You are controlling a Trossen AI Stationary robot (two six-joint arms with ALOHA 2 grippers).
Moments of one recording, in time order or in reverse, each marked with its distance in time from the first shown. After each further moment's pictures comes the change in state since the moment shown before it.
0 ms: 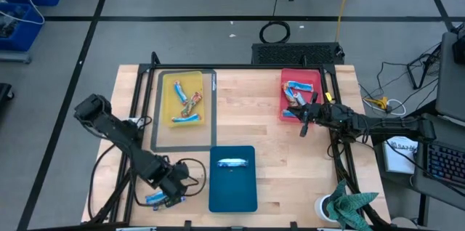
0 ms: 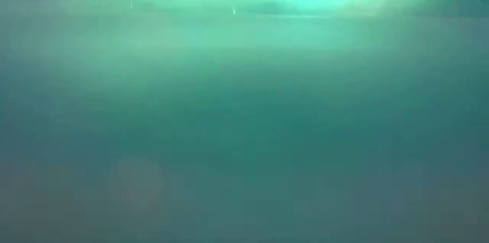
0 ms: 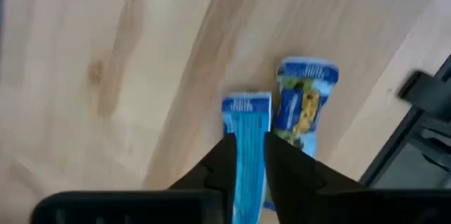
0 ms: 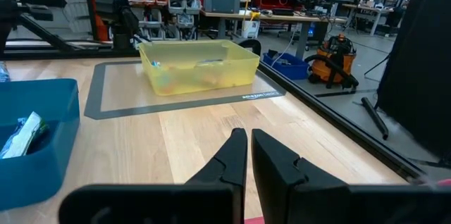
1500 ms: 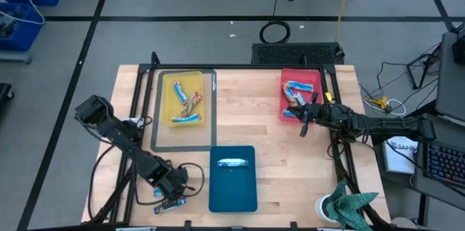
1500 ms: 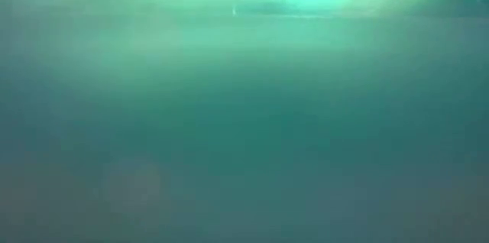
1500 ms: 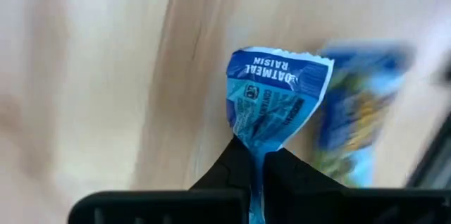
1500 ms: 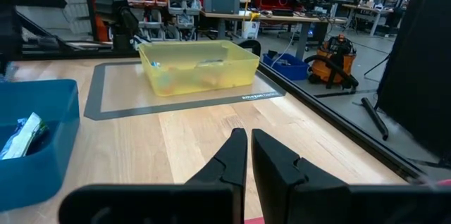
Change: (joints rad) left arm -0.023 0.010 -0.234 0.369 0.041 0.087; right arm 0.000 0.000 0.000 0.001 0.000 0.000
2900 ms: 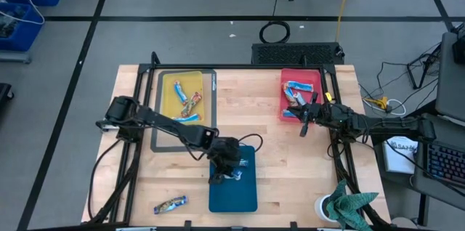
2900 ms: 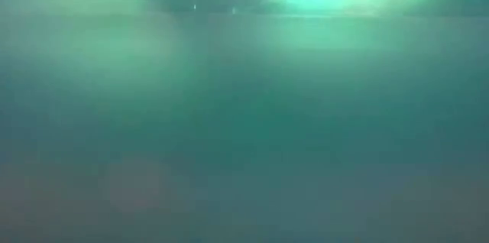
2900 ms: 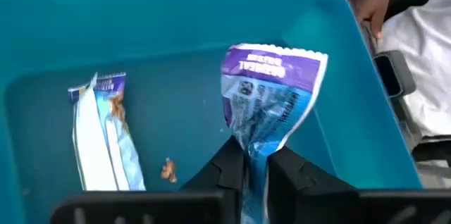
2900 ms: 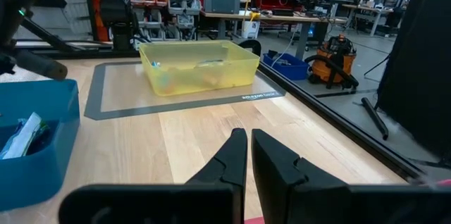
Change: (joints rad) left arm 0.525 0.271 0.400 0.275 0.250 0.891; right arm 0.000 0.000 0.000 0.000 0.000 0.000
